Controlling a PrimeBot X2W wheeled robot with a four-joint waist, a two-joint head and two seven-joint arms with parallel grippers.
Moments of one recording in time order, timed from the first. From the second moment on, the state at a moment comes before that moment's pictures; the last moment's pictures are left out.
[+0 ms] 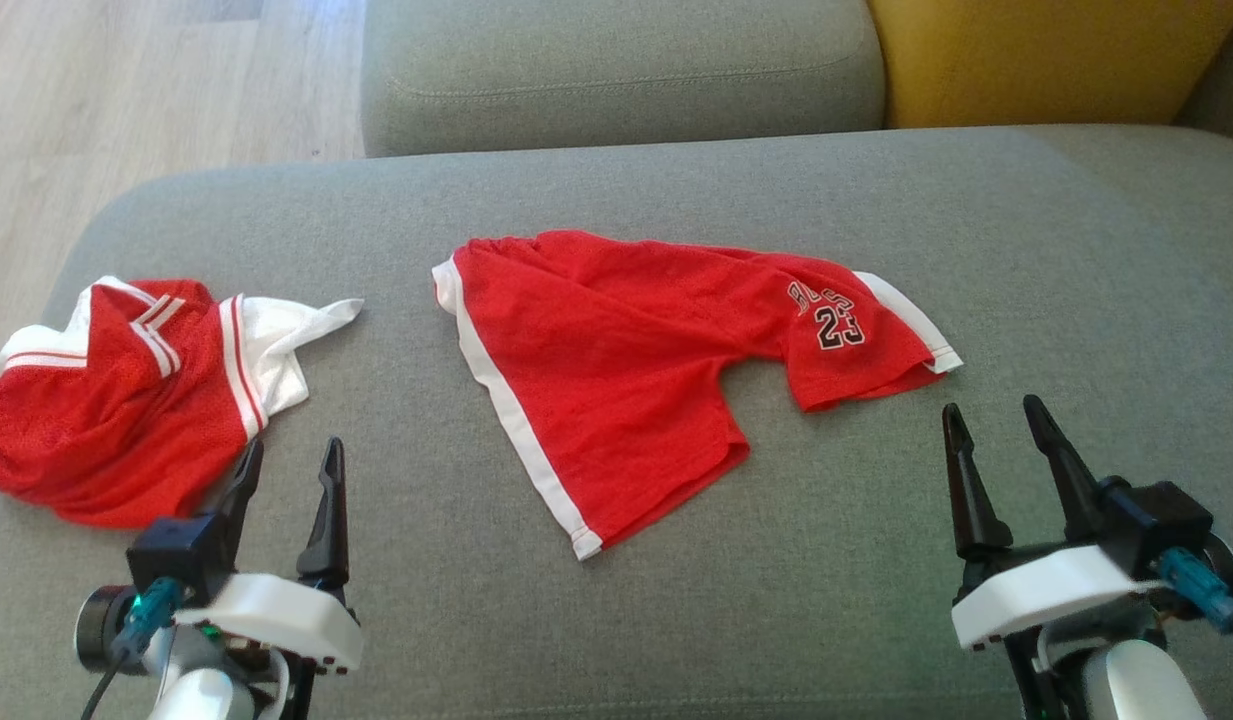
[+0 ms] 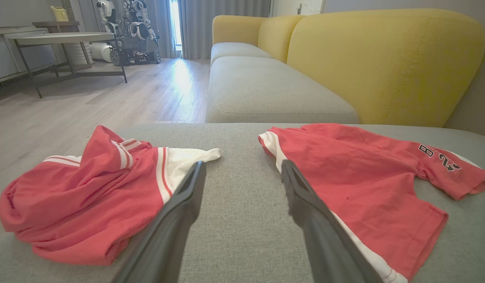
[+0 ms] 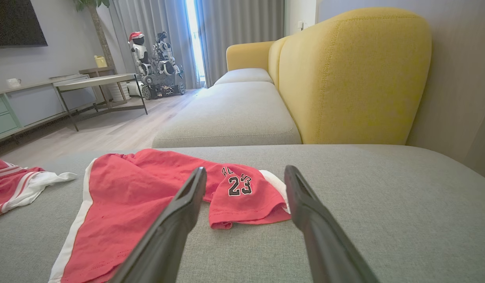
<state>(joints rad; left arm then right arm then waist) -0.02 0.28 -0.31 0.18 -0.39 0.16 -0.23 0.03 -0.05 0.03 0.07 0.11 0.13 -0.05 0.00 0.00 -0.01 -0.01</state>
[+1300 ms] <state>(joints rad) -0.23 0.18 -0.35 0.25 -0.34 0.08 -0.25 -0.25 -0.08 0.48 0.56 0.04 0.13 0.04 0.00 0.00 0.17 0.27</state>
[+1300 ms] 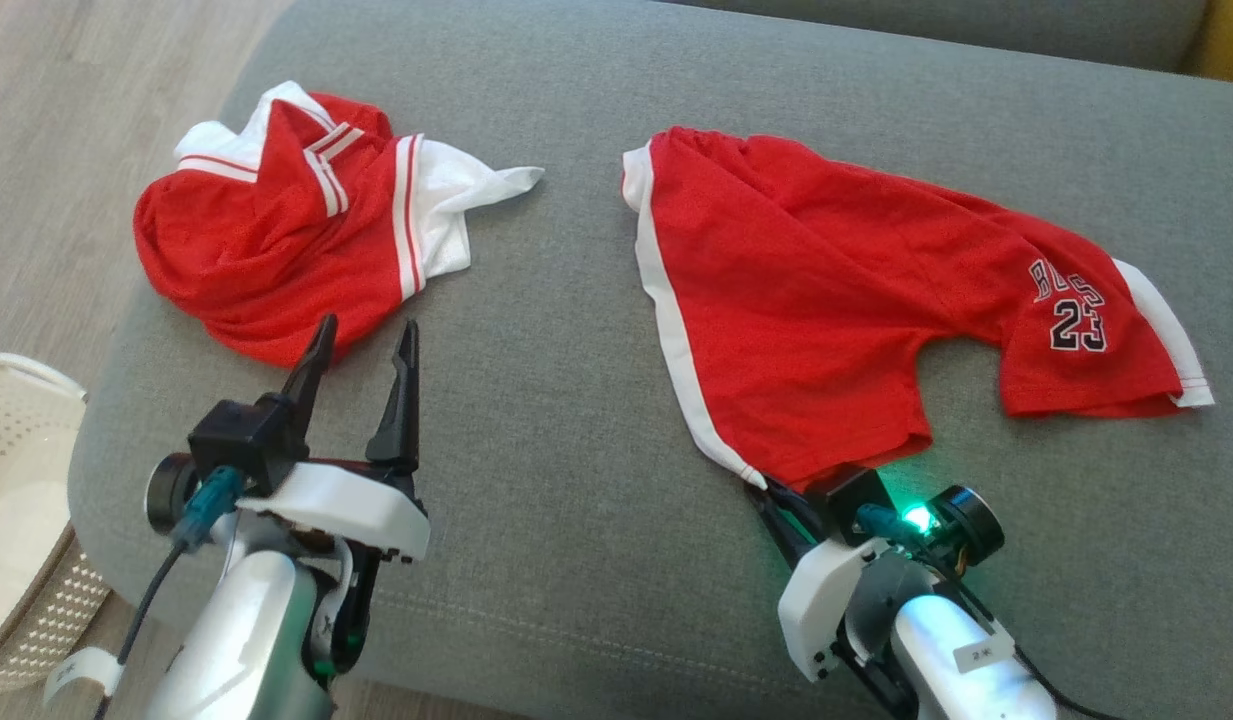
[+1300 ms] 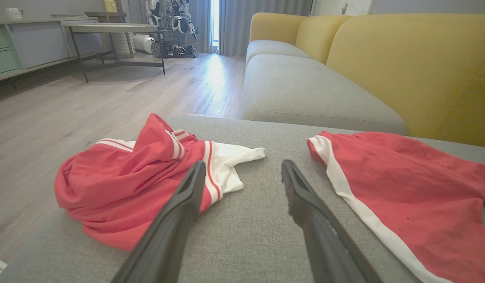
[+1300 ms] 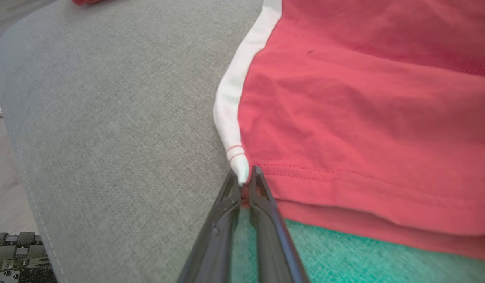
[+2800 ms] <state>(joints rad) -0.23 0.15 -0.23 0.25 -0.27 0.02 -0.25 -0.11 -0.10 -0.06 0.21 -0.06 0.13 0.15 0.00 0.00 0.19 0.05</state>
